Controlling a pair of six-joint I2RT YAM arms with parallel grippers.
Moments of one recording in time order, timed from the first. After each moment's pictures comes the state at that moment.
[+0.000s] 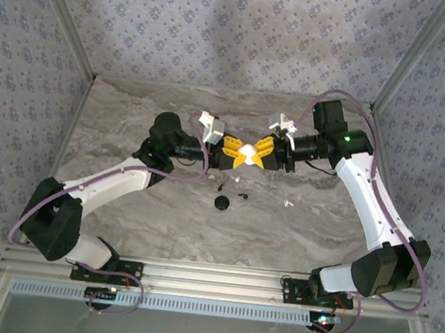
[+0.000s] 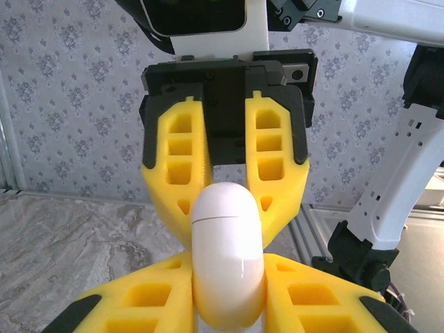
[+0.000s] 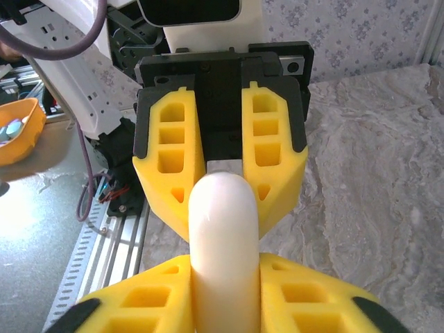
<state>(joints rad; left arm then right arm) -0.64 1.43 0.95 0.57 0.96 -0.19 0.29 1.39 1.43 -0.97 -1.14 -0.77</state>
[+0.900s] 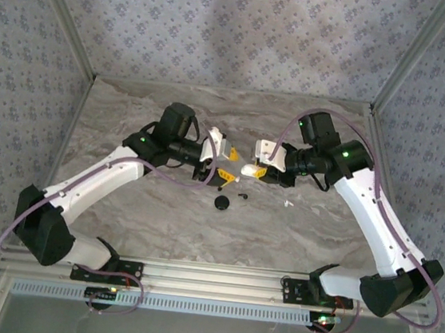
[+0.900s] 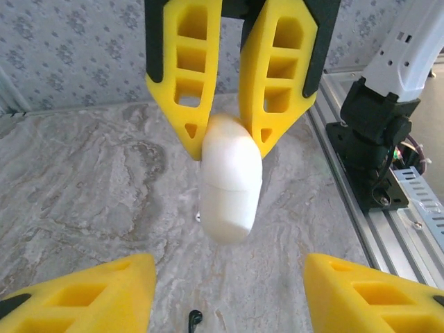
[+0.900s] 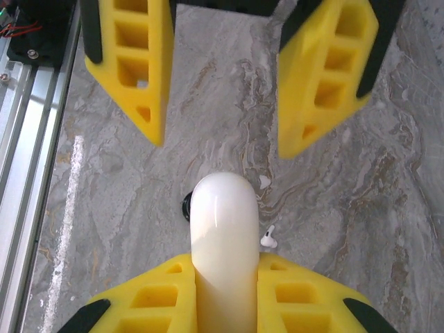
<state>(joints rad) -0.66 1.39 1.21 -0.41 0.86 0.57 0.47 1.28 1.44 -1.11 -0.60 -1.01</state>
